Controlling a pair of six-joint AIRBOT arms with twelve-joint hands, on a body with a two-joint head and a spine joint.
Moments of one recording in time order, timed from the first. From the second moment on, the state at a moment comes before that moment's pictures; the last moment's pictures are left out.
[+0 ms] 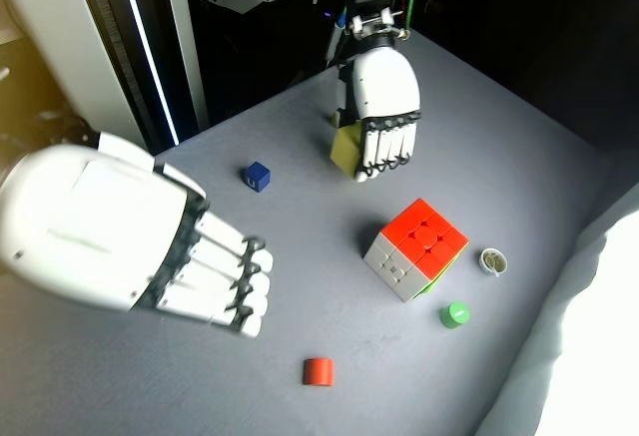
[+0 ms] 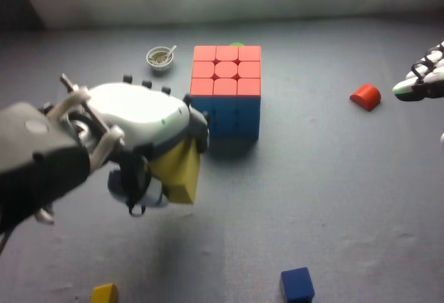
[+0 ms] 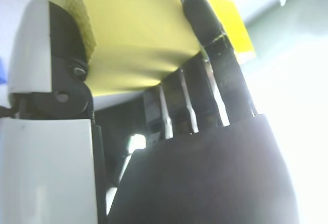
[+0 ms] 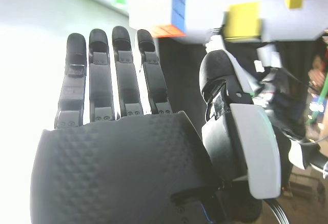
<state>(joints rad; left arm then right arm) 0.20 -0.94 0.73 -1.40 -0.49 2.30 -0.13 -0.51 0.81 -1.29 0.20 0.29</state>
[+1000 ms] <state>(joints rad) -0.02 -1.01 0.89 -1.58 -0.35 2.52 -0.12 -0.51 0.80 -1.29 0.19 0.29</state>
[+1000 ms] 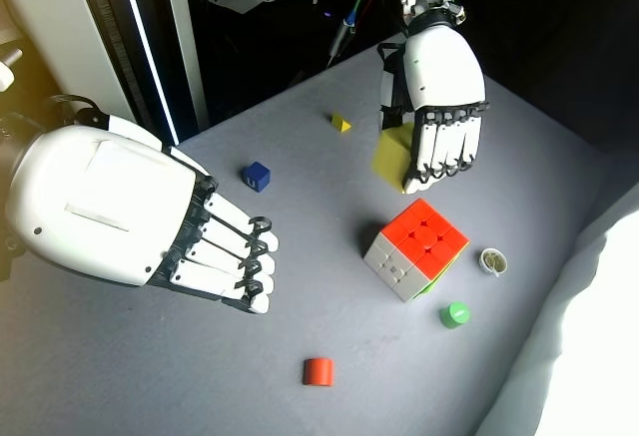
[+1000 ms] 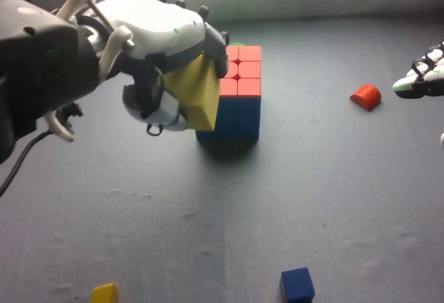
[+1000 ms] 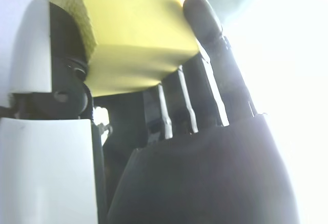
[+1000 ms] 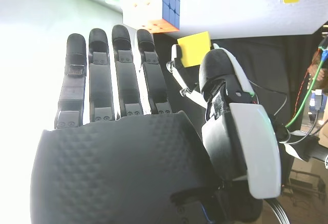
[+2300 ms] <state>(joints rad) -0.05 -1.23 1.14 -1.52 -0.28 2.52 -0.12 -0.51 0.79 -1.29 0.20 0.29</state>
